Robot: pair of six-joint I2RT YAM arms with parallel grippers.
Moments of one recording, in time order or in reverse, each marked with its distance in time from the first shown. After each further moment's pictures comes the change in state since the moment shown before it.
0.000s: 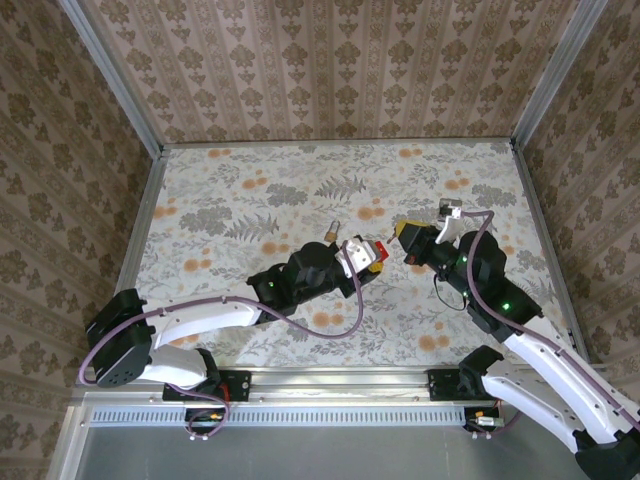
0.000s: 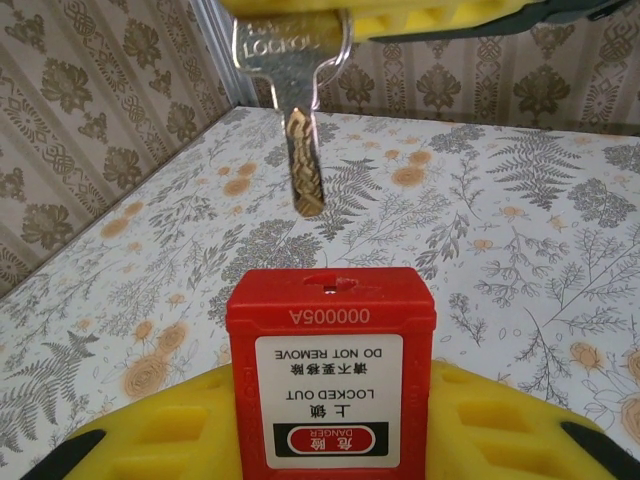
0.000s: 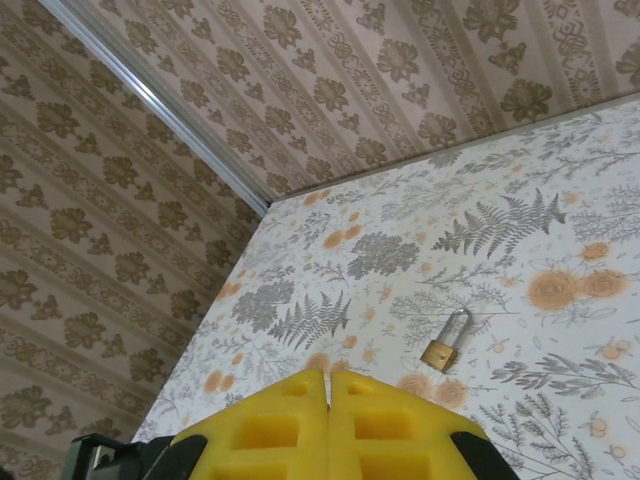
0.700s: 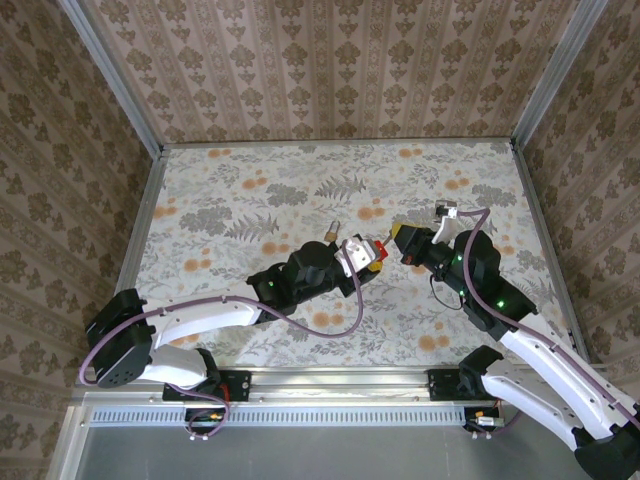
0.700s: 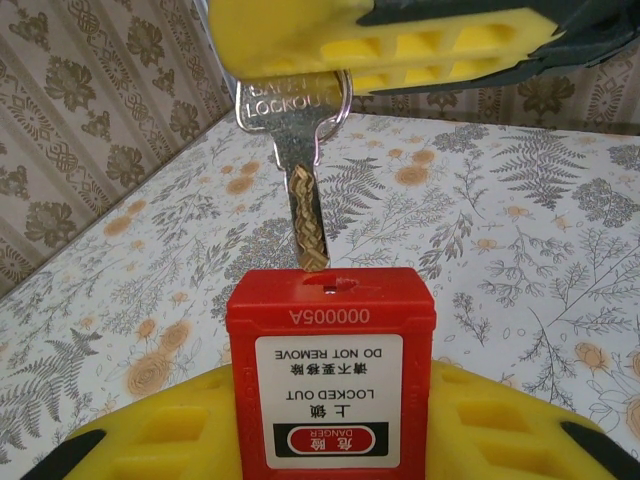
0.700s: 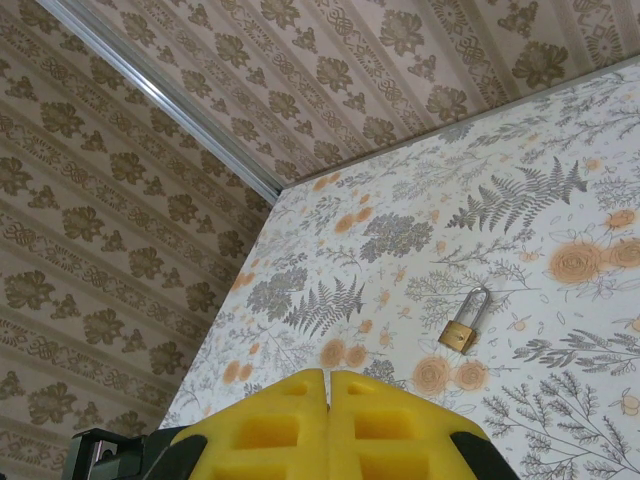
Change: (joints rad) left arm 0.004 0.002 0.000 0.000 0.000 0.000; right arm 0.000 0.029 -0.024 0.033 -0.033 0.060
